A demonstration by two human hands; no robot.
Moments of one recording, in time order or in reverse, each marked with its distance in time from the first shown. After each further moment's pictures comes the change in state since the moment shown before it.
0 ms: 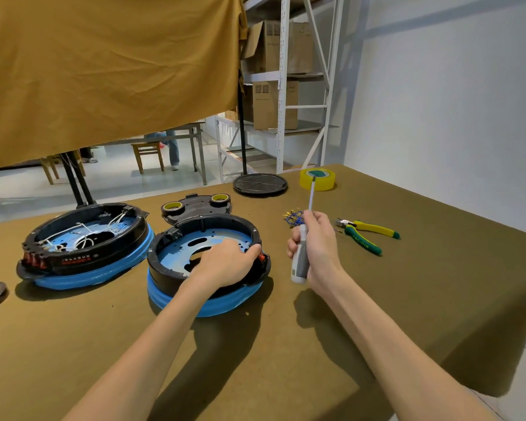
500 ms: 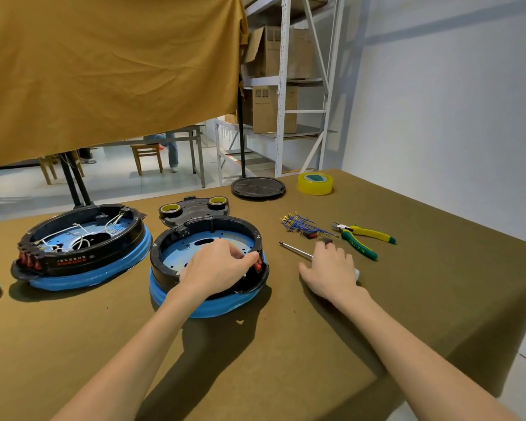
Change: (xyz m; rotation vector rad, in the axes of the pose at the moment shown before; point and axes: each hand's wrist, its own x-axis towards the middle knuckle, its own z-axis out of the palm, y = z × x) left_hand -0.009 -0.007 -0.004 -0.070 0.079 0.080; right_hand 0.022 0.024 -0.053 -1.745 0.070 -0.255
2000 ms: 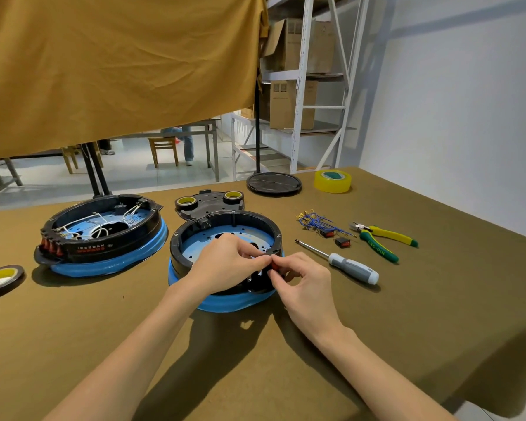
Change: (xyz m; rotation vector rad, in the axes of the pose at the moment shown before) left_hand -0.015 -0.005 -0.016 -0.162 -0.027 0.183; right_hand -0.065 -0.052 0.011 0.916 0.251 -0.430
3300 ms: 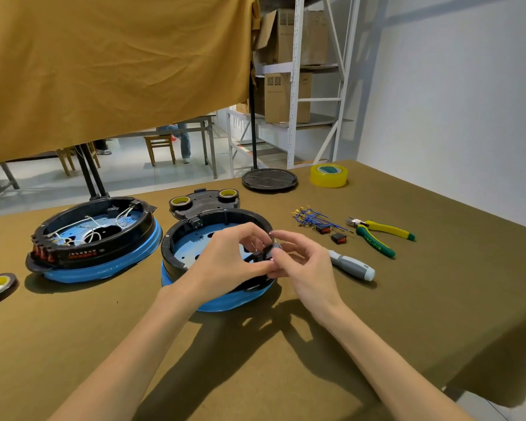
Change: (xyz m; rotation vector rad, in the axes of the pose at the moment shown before) left_hand -0.003 0.009 -0.001 -0.140 0.084 0.303; right_hand 0.024 -0.007 -0.014 0.512 -0.057 0.292
